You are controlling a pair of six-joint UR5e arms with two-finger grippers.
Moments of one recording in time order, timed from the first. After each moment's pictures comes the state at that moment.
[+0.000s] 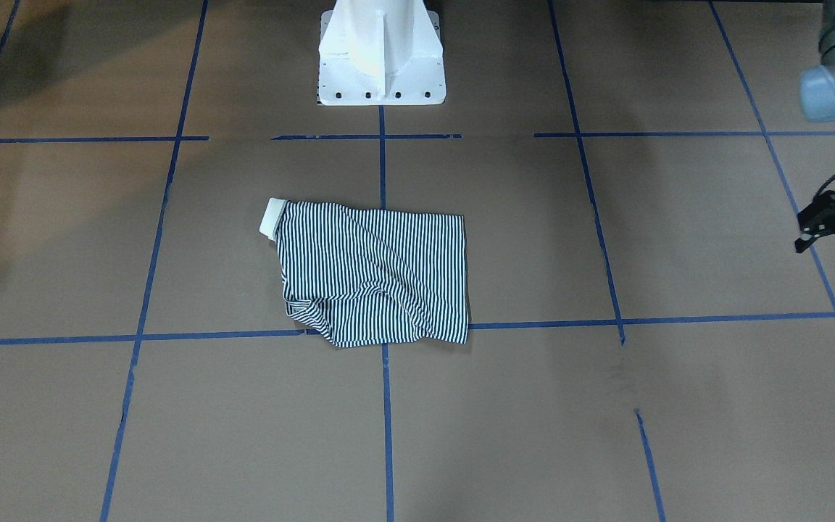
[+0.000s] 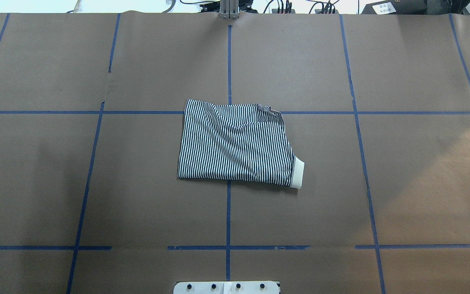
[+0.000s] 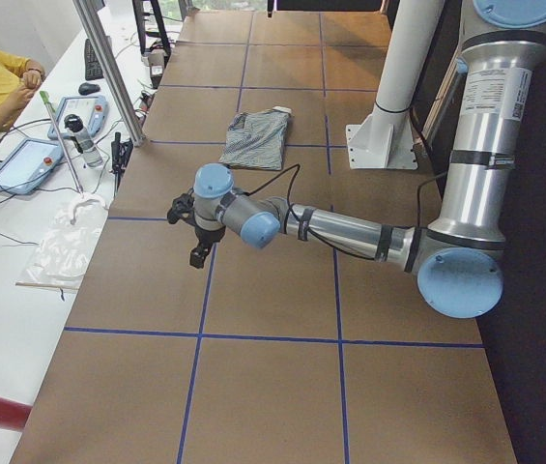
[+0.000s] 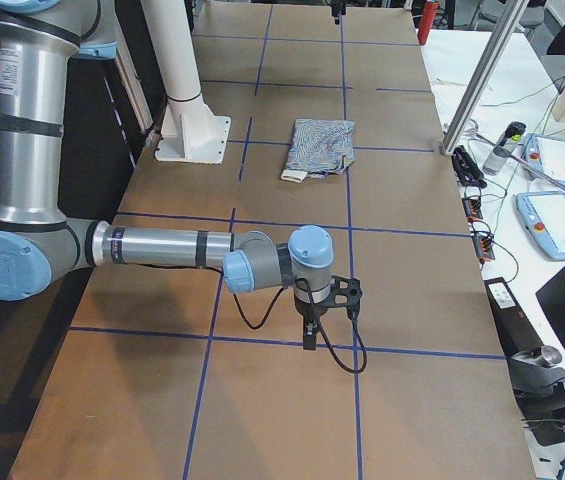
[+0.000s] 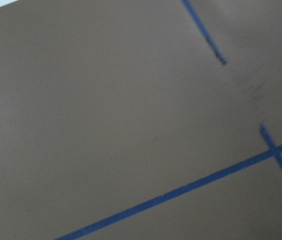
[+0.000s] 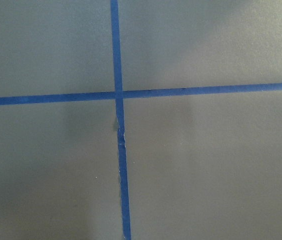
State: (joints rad) left arm -1.36 -1.63 -1.61 -1.90 -2.32 -0.18; right arm 1.47 -1.71 1.67 -1.36 2.22 0.28
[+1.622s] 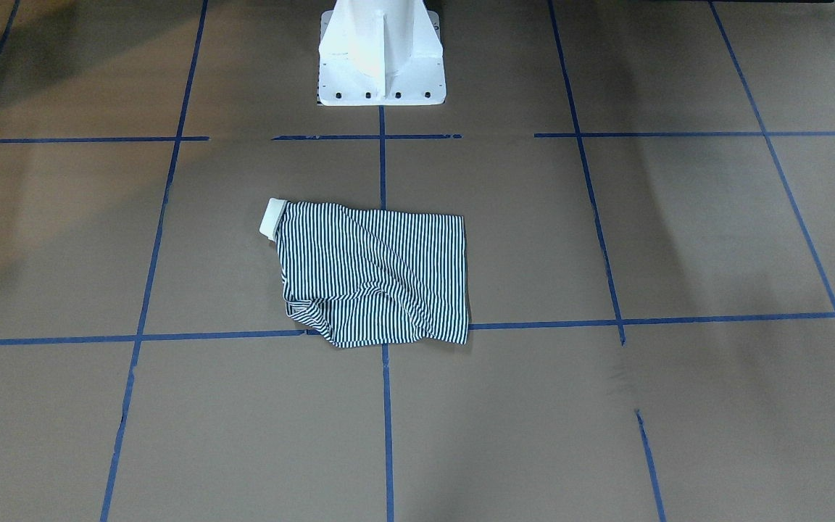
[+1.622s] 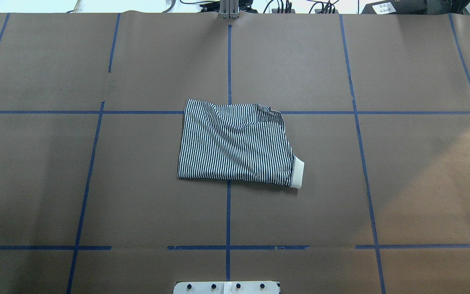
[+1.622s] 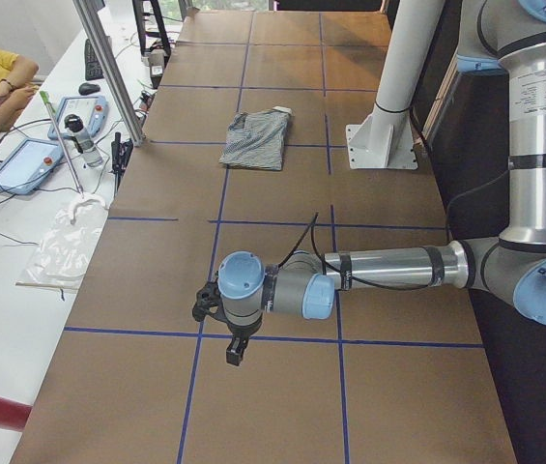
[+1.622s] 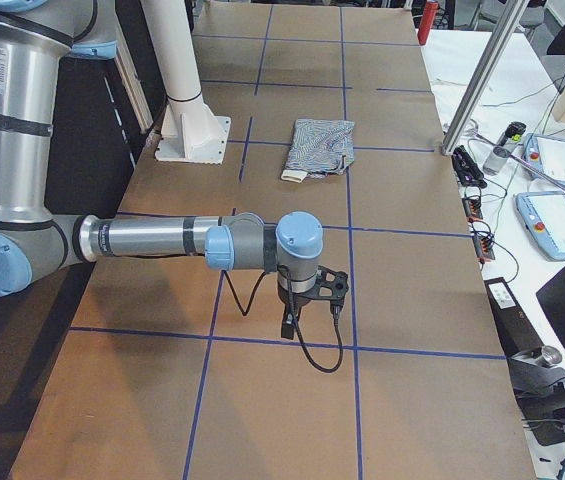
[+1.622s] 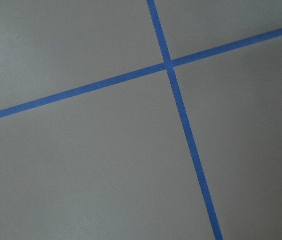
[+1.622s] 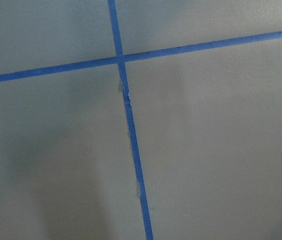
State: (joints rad) left arm -1.54 -1.47 -1.62 -1.69 -2.32 0.19; right arm 1.52 -1.75 1.82 -1.59 2.28 0.25
